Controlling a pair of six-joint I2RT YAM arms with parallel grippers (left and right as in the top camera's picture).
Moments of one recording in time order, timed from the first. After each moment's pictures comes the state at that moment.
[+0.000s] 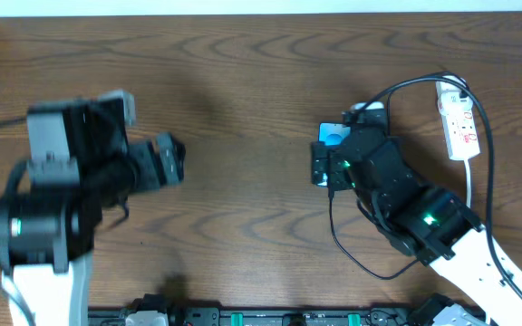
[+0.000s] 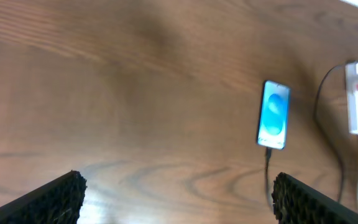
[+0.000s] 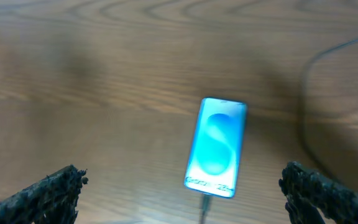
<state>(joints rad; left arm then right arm) 0.01 1.09 1.49 -1.34 0.22 -0.22 0.70 1.17 1.09 -0.66 0.30 0.49</state>
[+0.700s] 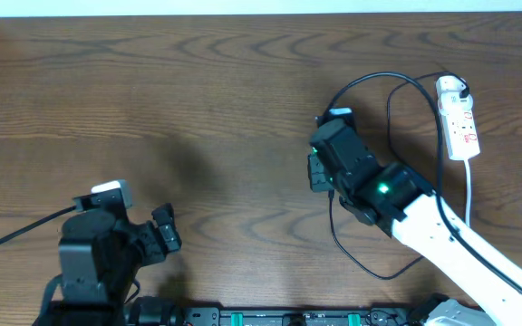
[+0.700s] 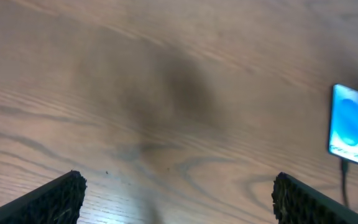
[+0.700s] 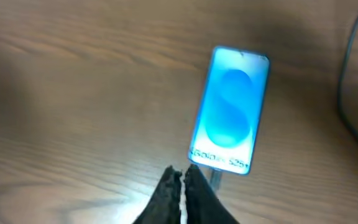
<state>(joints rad) -0.05 0.57 0.96 -1.18 -0.04 -0.30 0.69 1.37 1.09 -0.71 0.24 0.50</state>
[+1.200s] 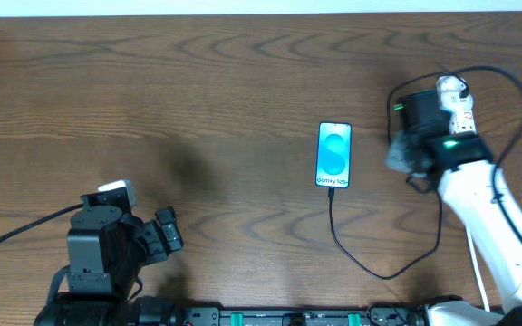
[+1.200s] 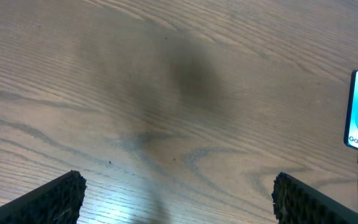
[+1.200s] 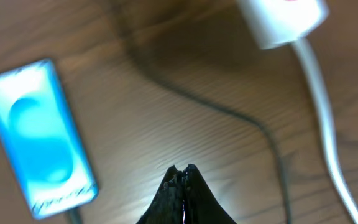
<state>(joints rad) -0.05 0.59 0.92 -1.19 -0.04 -0.30 0.17 1.41 1.08 -0.88 0.26 0.59</state>
